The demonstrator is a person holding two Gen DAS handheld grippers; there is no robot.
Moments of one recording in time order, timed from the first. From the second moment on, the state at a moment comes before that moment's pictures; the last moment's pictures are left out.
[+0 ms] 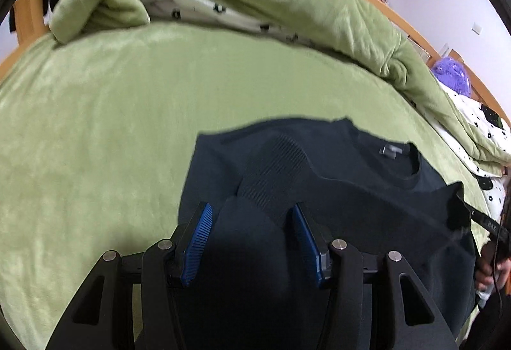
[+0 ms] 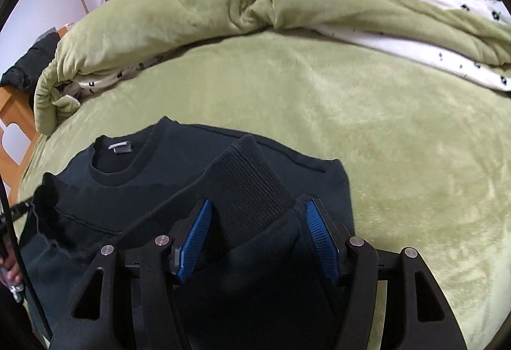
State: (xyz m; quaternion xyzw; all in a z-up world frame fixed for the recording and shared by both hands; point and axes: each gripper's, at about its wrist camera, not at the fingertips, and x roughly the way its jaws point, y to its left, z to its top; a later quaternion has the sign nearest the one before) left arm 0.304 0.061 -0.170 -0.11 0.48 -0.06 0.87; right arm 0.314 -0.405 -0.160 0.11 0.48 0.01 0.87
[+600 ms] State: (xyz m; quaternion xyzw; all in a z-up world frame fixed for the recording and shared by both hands) left arm 0.285 0.068 -0.140 -0.13 0.37 -0.08 0.92; right arm 0.301 -0.400 -0.123 0.10 0.37 0.06 0.92
